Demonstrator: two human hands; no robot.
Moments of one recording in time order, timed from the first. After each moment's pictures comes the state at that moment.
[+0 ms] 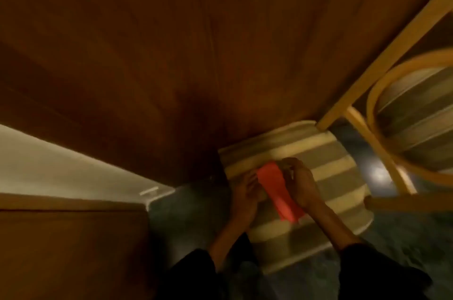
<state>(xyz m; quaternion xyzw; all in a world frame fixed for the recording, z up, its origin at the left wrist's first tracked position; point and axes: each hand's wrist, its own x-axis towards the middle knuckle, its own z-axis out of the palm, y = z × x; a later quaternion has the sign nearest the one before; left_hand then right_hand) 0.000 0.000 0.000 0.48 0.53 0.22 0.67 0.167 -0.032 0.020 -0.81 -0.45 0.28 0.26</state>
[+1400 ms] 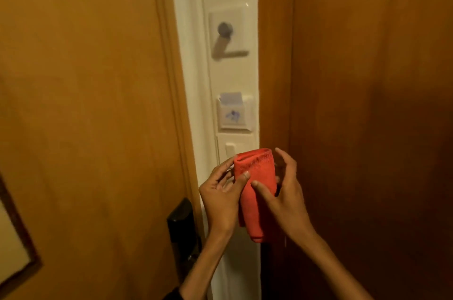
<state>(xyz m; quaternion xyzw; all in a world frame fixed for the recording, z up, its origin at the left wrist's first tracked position) -0.337 0.083 0.557 0.43 0.41 0.77 0.24 -0.205 0.133 0.541 -0.29 -0.70 0.28 0.59</state>
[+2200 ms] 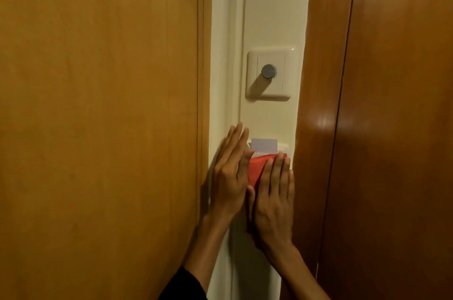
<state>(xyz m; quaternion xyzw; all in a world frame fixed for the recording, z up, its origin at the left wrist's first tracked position) -0.426 0.199 0.651 0.65 0.39 0.64 -0.13 -0.328 0.238 0.577 -0.43 -0.67 -0.30 0.53</state>
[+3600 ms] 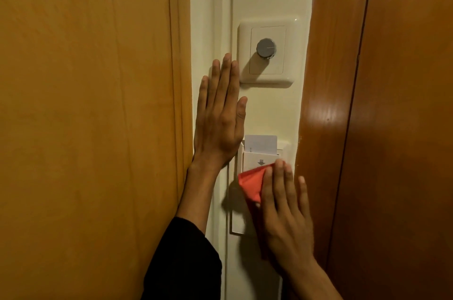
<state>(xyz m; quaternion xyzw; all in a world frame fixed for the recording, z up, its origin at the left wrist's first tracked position) -0.449 0.279 0.733 0.62 0.41 0.54 -0.39 -0.295 0.247 0.572 -0.39 -0.71 -0.39 0.44</state>
